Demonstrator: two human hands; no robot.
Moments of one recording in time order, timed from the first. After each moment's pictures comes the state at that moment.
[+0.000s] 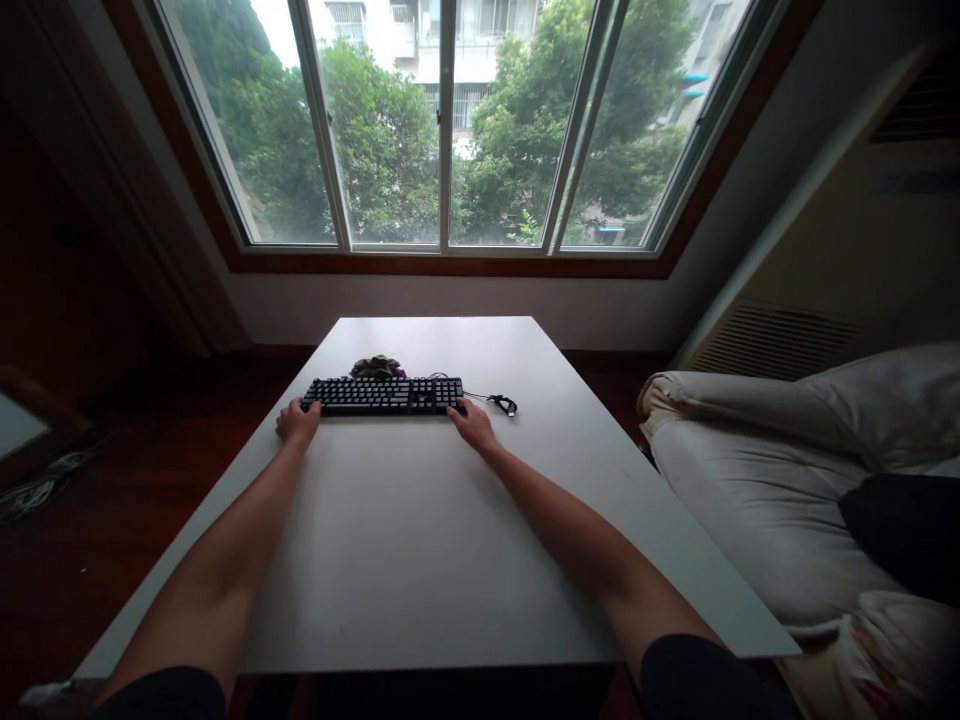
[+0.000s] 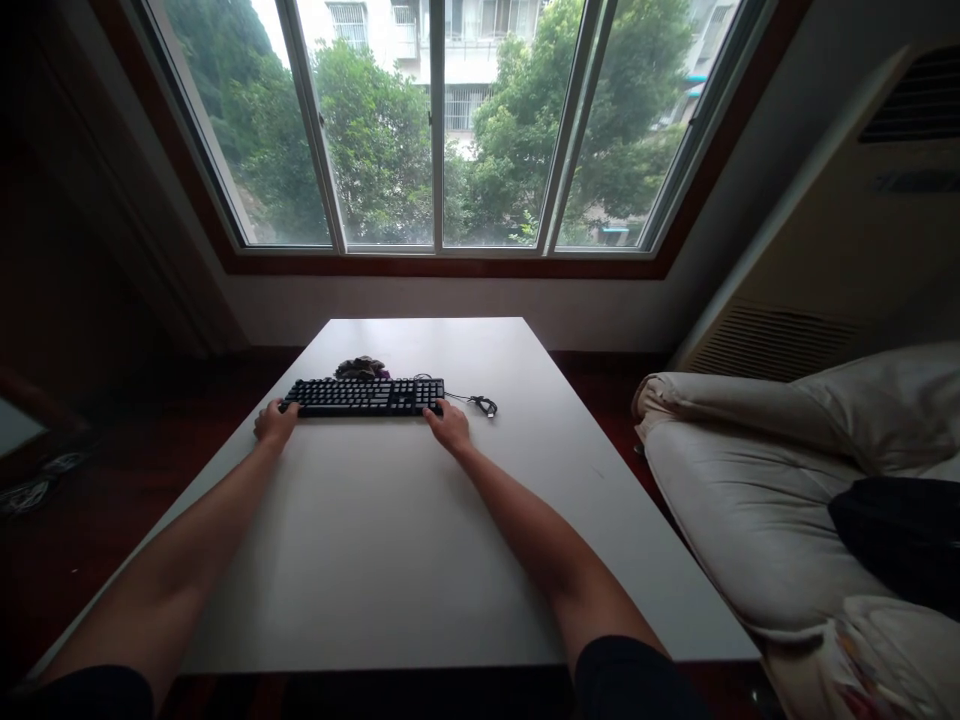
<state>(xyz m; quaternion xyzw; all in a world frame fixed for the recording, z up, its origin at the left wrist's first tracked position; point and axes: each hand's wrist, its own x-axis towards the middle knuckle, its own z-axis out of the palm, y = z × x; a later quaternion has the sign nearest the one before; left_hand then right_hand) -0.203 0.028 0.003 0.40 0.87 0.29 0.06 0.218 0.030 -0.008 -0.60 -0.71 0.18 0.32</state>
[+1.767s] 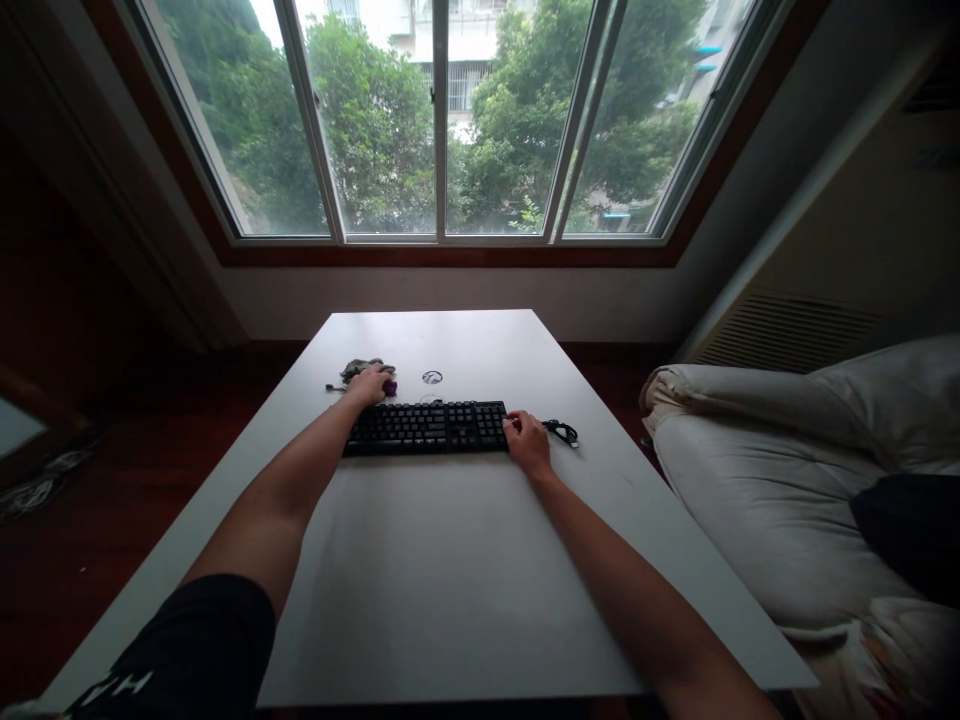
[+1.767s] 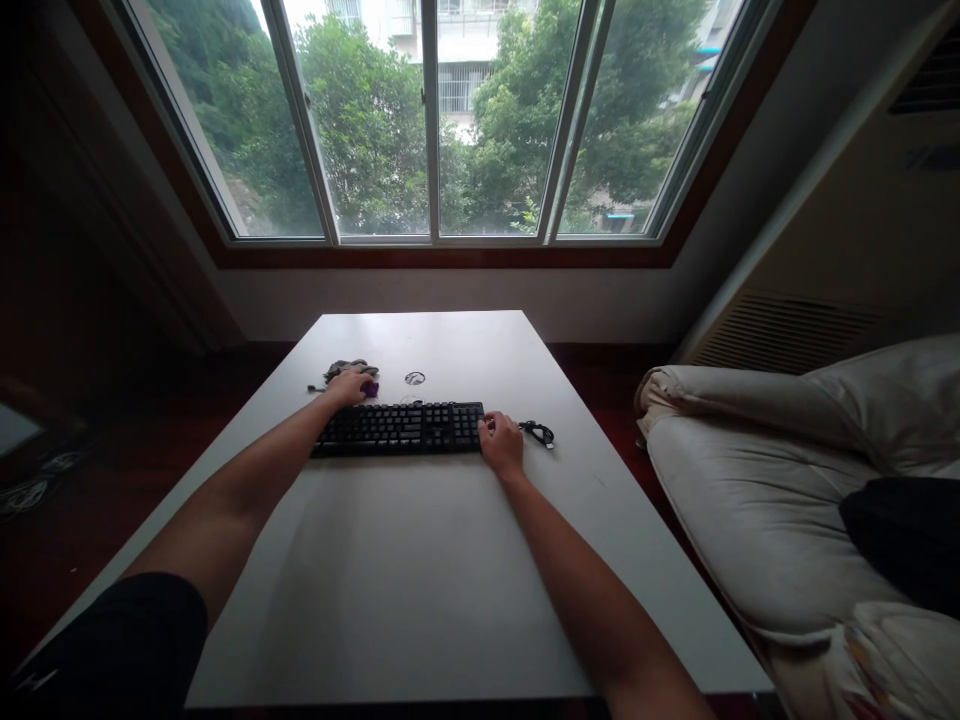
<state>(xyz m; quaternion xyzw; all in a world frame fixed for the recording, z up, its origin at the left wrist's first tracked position) -0.064 0.152 0.030 0.76 0.64 0.11 0.05 0.340 0.010 -0.023 -0.65 -0.64 0.08 0.41</state>
